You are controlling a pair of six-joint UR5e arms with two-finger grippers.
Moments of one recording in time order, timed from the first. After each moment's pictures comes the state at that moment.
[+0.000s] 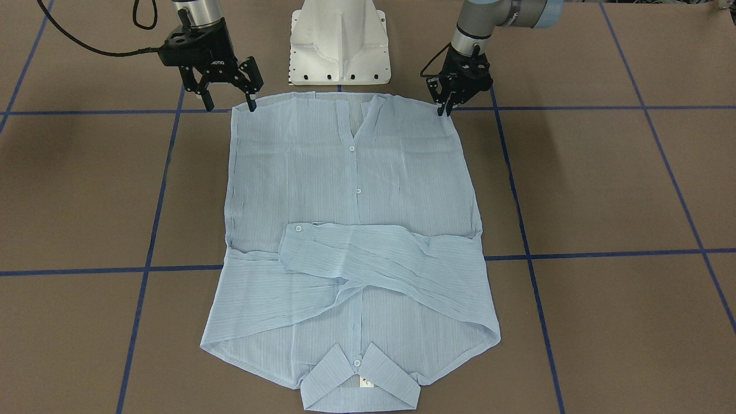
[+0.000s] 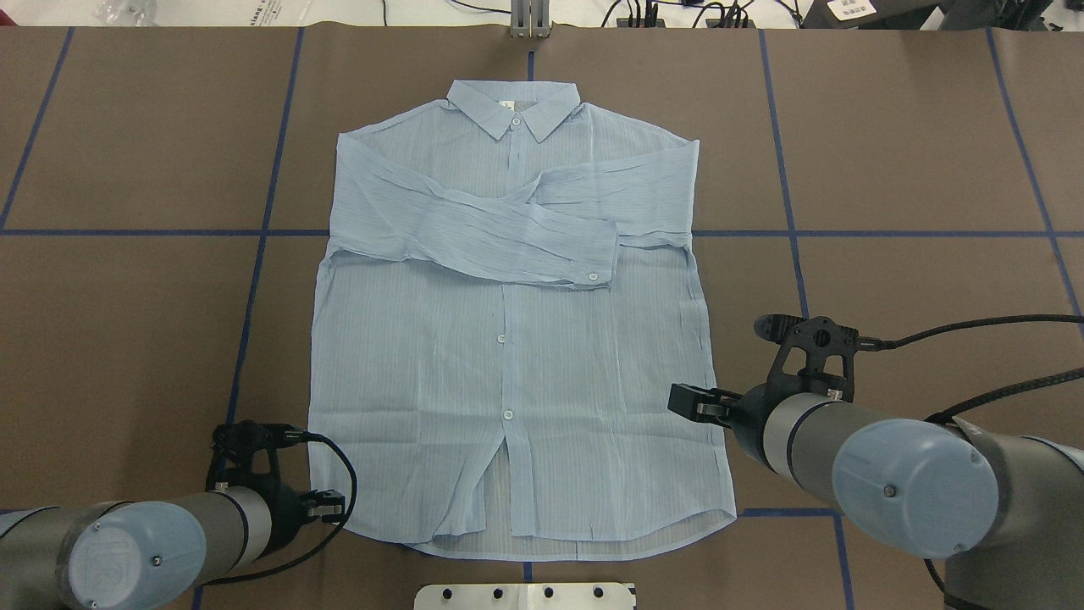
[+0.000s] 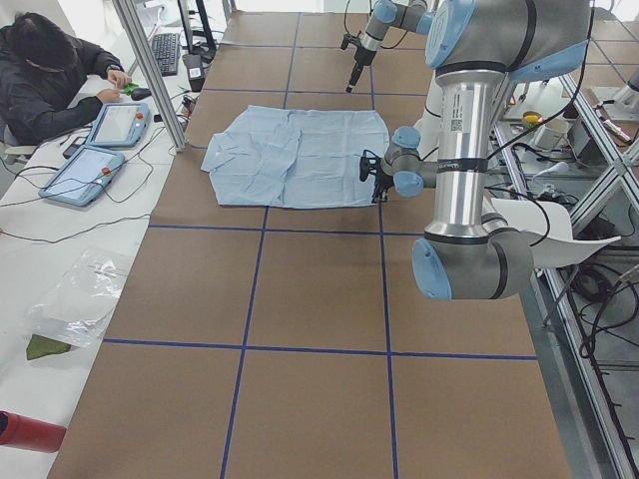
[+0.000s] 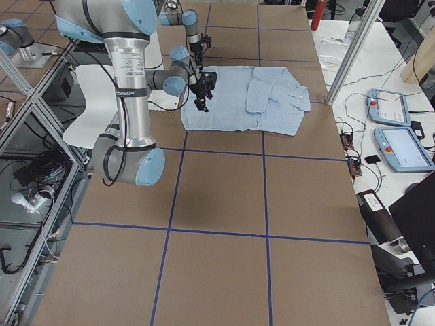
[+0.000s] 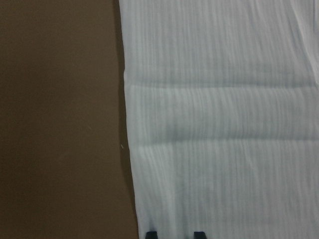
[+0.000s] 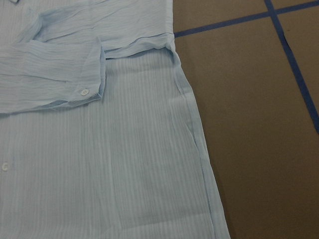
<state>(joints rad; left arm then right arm) -0.12 -1.60 -2.04 -1.99 -1.46 -1.49 0.25 -1.45 2.27 -1.48 1.38 1.57</state>
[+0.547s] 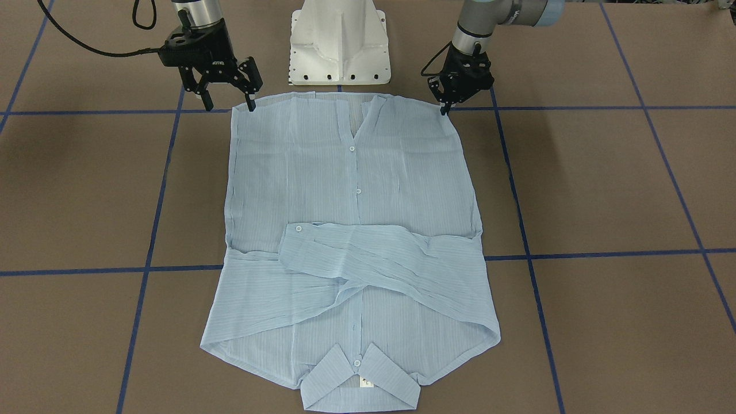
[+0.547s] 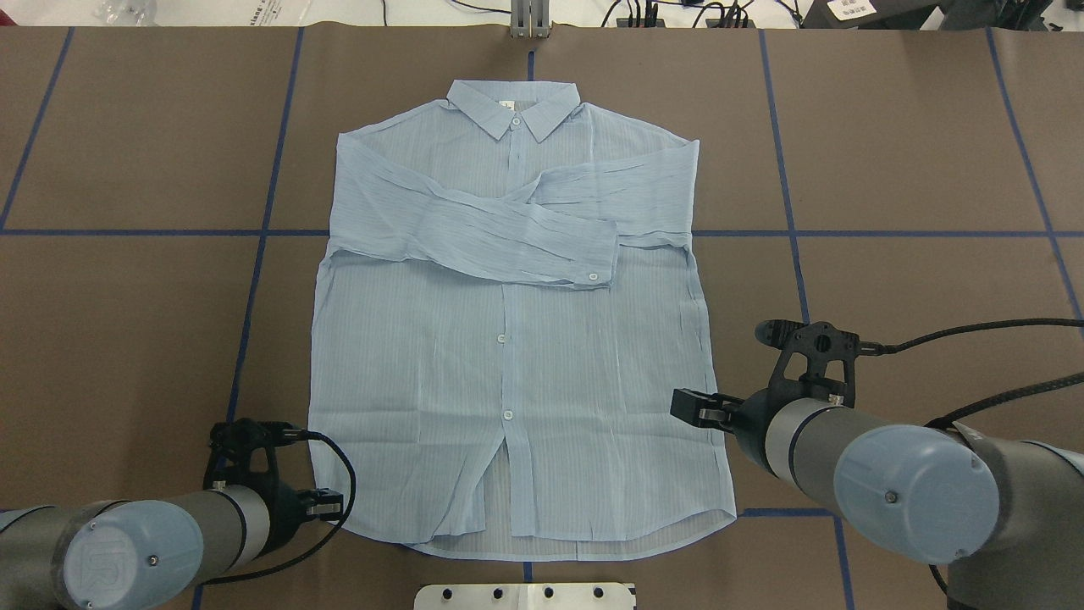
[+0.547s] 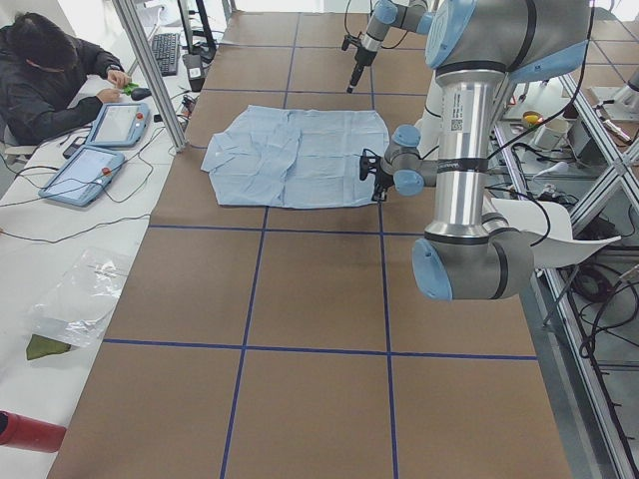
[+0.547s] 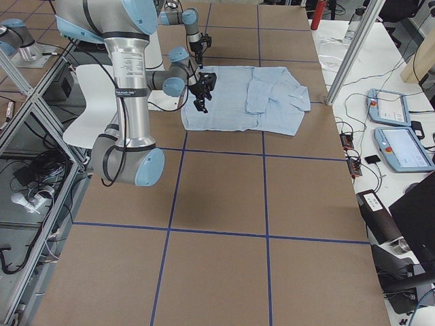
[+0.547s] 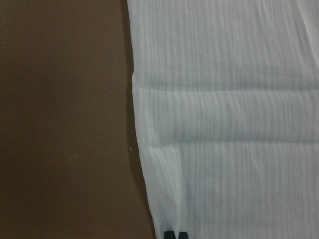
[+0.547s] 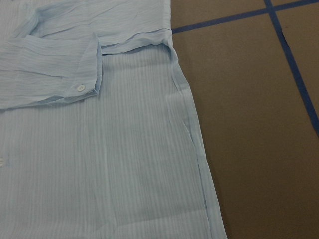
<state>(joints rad) -0.12 -1.60 -2.06 -1.98 -1.46 -1.49 0.23 -1.48 2.26 -1.45 1.37 1.57</state>
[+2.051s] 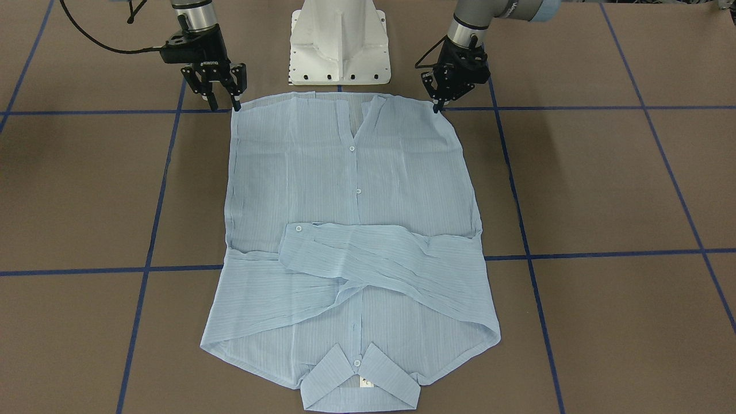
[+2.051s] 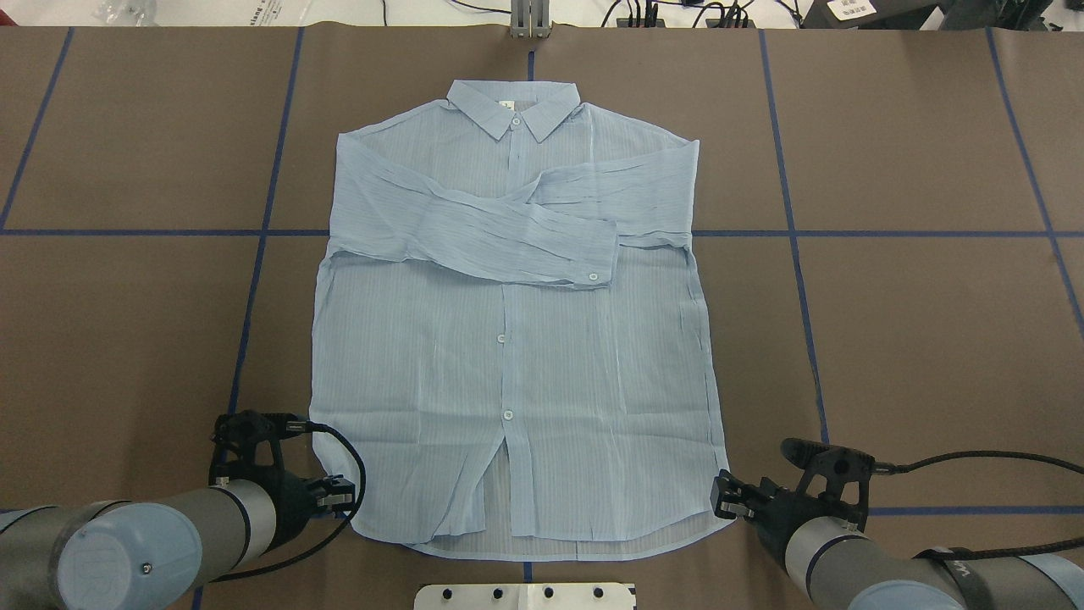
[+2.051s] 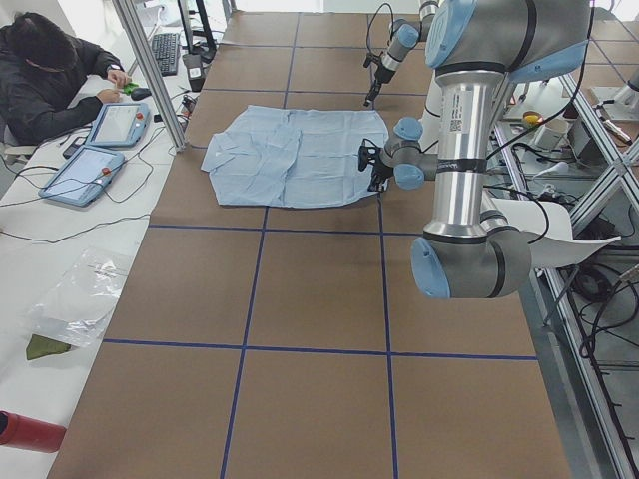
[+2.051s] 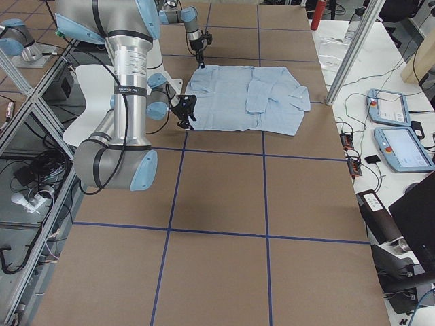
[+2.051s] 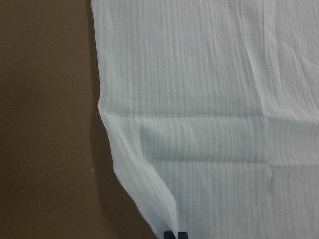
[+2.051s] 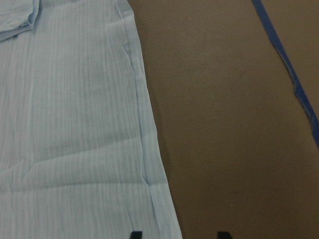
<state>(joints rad) -0.12 -1.61 -2.09 -1.99 -1.40 -1.48 -0.02 -1.65 2.14 -1.24 1.11 1.78</state>
